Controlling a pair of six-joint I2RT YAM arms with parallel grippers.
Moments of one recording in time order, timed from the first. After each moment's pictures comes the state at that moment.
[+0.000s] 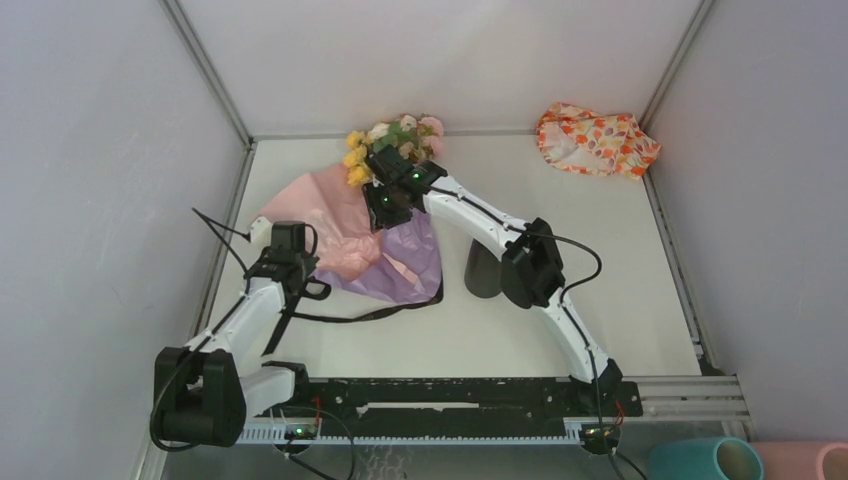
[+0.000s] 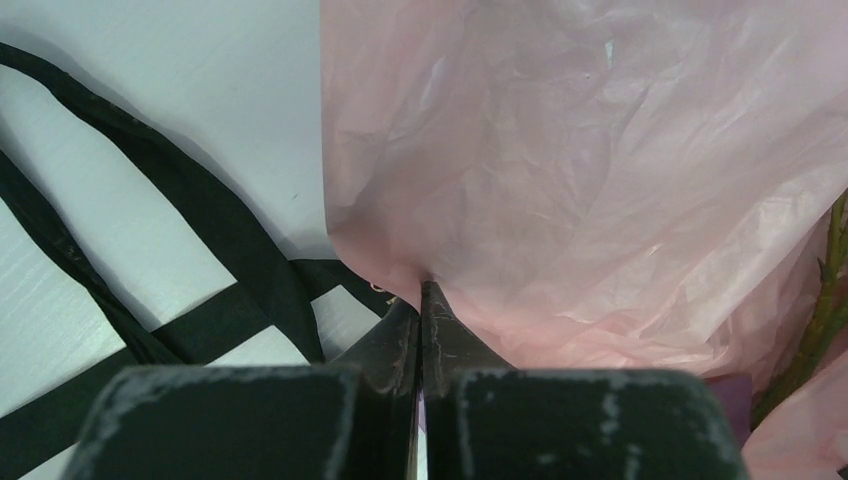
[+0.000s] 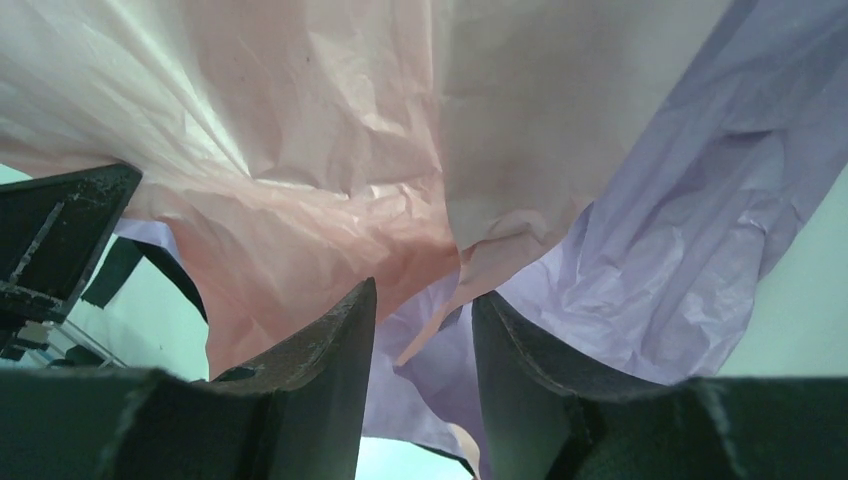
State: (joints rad) left arm -0.10 1.13 0.60 -0.31 -0.40 -0.84; right arm 0.82 2.35 2.28 -0.89 -0.10 0.43
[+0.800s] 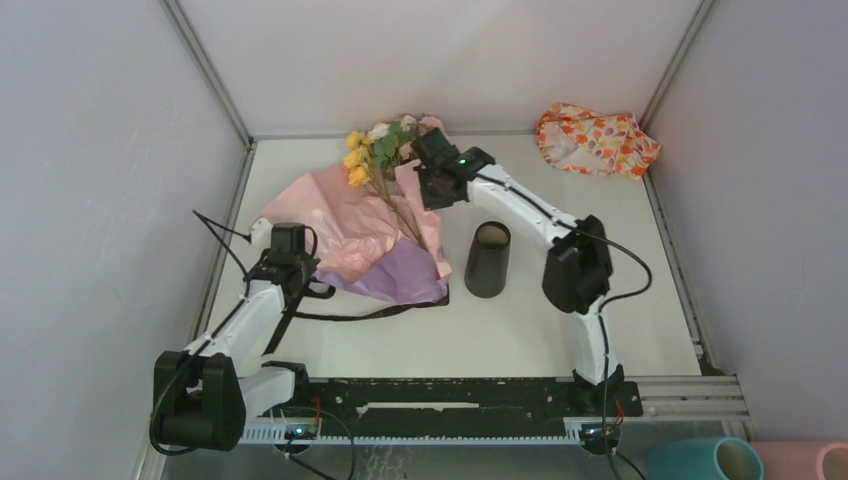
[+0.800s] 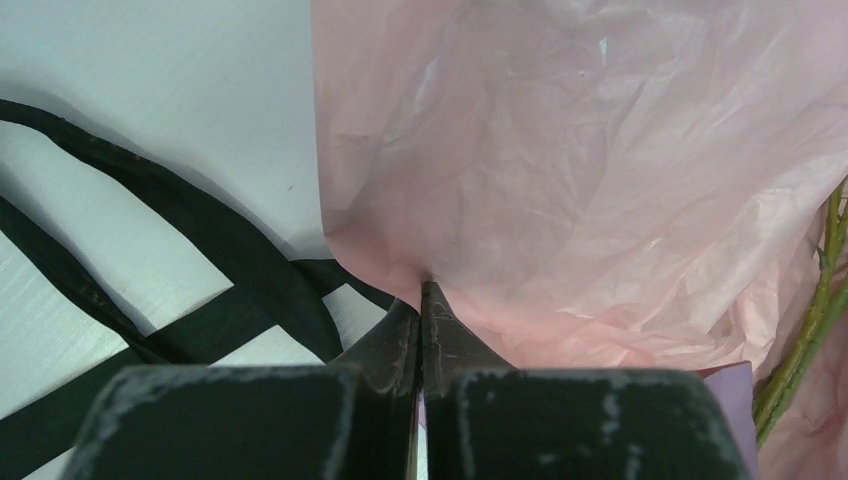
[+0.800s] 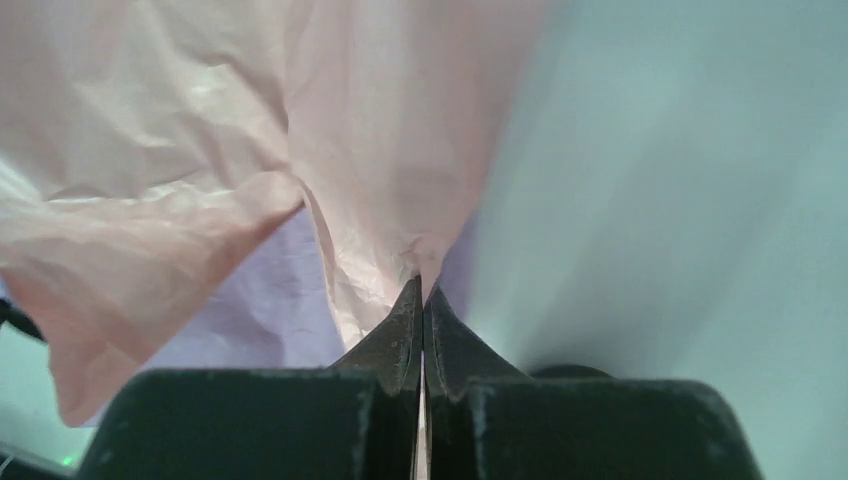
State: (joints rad) left arm -0.10 1.12 0.58 -0.31 -0.38 -0.83; right arm 0.71 2.12 2.02 -0.88 0.10 0.40
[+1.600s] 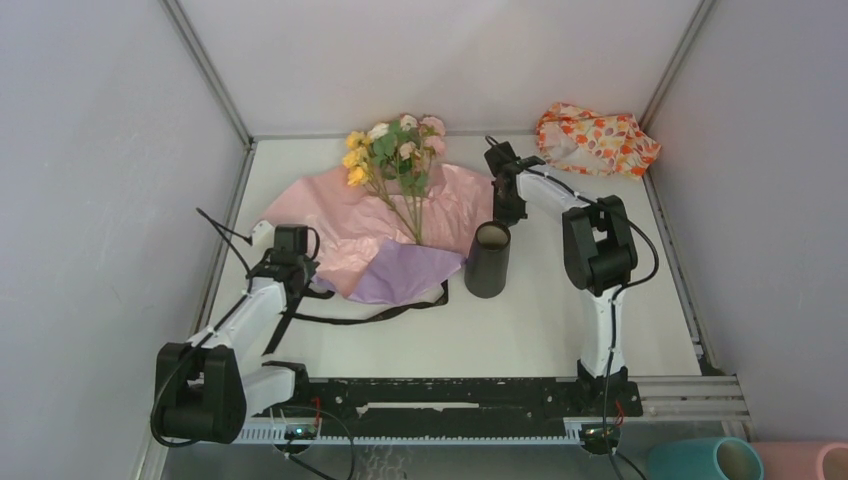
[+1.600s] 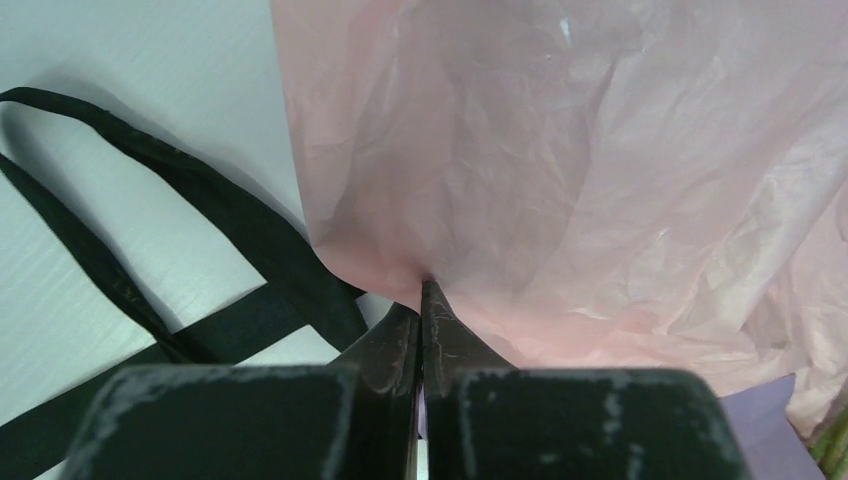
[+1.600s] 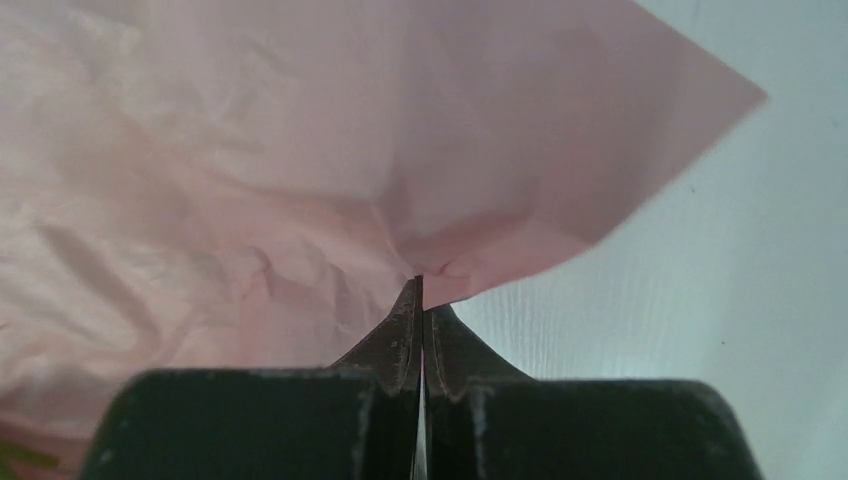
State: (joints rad) left arm -0.10 1.15 0.58 -0.32 -0.42 -0.83; right arm 0.36 2.08 1.63 -0.80 0.18 0.42
